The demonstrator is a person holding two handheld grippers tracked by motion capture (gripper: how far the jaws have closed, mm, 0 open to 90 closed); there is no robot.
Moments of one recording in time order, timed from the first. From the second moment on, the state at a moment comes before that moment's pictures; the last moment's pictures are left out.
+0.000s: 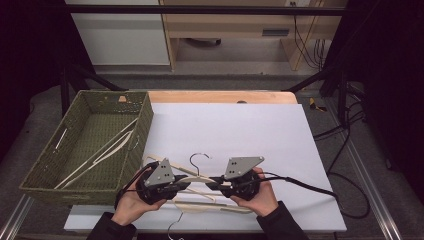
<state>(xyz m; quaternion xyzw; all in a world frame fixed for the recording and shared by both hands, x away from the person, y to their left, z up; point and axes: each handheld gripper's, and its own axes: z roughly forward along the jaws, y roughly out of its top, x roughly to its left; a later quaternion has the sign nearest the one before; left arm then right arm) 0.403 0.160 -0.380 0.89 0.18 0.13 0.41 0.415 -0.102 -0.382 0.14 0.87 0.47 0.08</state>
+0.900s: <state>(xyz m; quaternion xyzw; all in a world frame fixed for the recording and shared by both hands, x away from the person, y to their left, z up) 0.389 0.165 -0.368 0.87 0.23 0.12 0.43 0.419 -0.131 -0.371 0.21 0.83 0.51 0.10</state>
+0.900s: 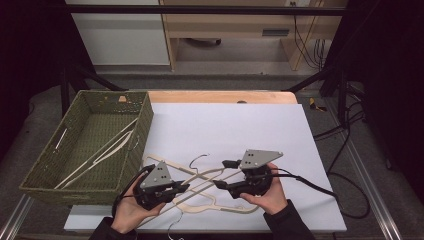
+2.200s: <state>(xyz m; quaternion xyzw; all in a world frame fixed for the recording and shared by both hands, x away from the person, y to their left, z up) 0.389 0.254 -0.245 0.81 0.26 0.26 0.46 0.420 -0.210 -0.381 0.35 0.76 0.52 0.19</state>
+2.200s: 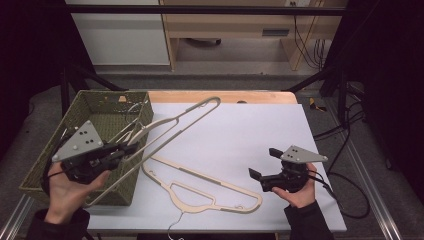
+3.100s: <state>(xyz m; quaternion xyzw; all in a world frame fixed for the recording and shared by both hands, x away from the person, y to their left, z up) 0.465 0.362 -0.274 0.80 0.33 0.32 0.38 0.421 -0.210 -0.383 0.35 0.76 0.52 0.19</state>
